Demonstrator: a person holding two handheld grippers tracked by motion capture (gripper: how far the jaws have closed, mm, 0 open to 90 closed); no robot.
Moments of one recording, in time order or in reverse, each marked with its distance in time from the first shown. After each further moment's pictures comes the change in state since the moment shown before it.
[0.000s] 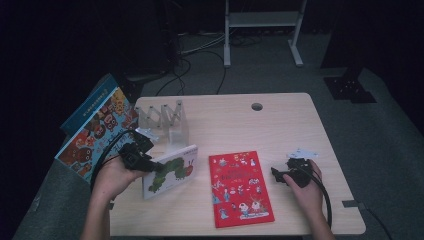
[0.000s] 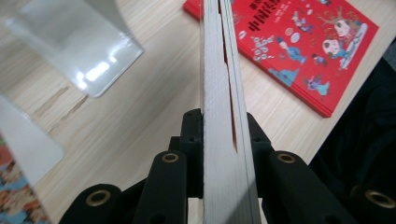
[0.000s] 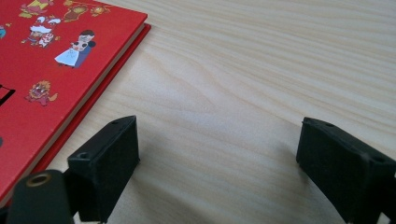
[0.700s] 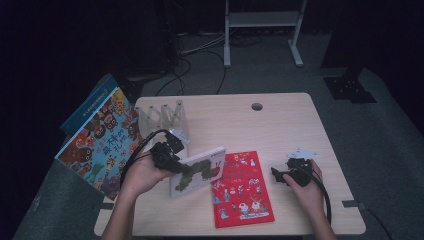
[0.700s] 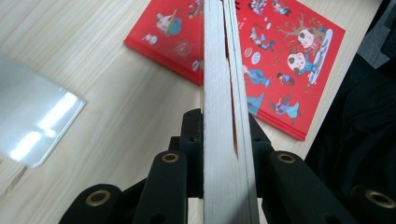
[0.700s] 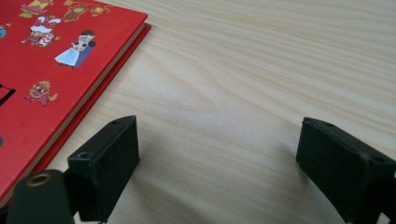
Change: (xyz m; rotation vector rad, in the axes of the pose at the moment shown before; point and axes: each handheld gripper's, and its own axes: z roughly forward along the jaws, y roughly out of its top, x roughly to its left) left arm -0.039 0.046 0.039 0.026 -0.076 0.128; right arm 0.000 0.000 0.000 0.000 0.000 -0.002
